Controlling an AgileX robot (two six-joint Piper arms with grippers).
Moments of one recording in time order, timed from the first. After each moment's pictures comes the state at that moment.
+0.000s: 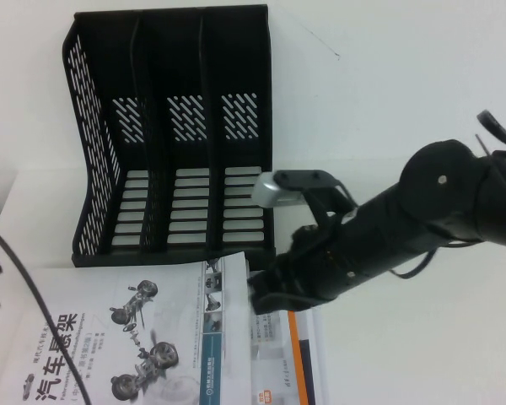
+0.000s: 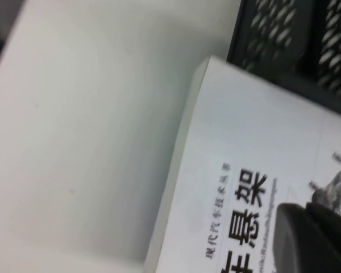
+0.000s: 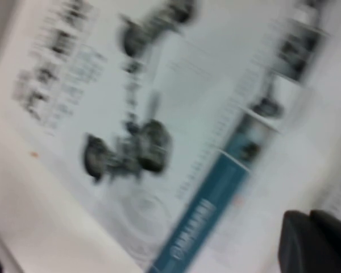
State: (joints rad) right arm 0.64 1.79 -1.22 0.80 0.69 -0.42; left arm 0.31 1.12 -0.76 -0.55 0.77 0.15
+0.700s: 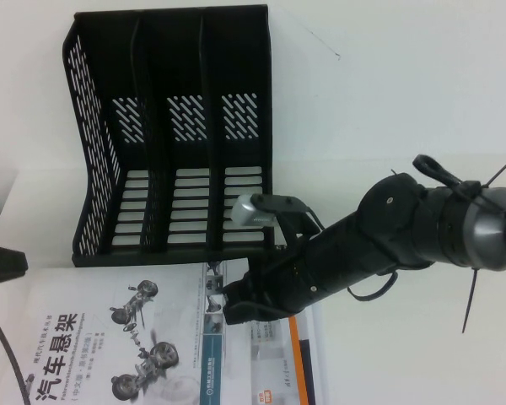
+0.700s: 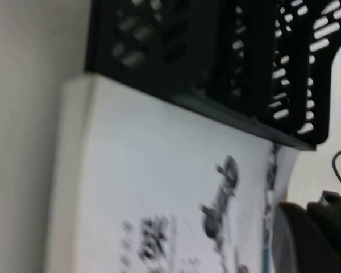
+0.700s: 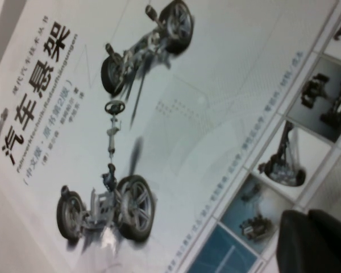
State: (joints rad) right arm 0.64 1.99 -1.27 1.07 0.63 -0.65; left arm 0.57 1.59 -0.93 -1.10 1.21 0.73
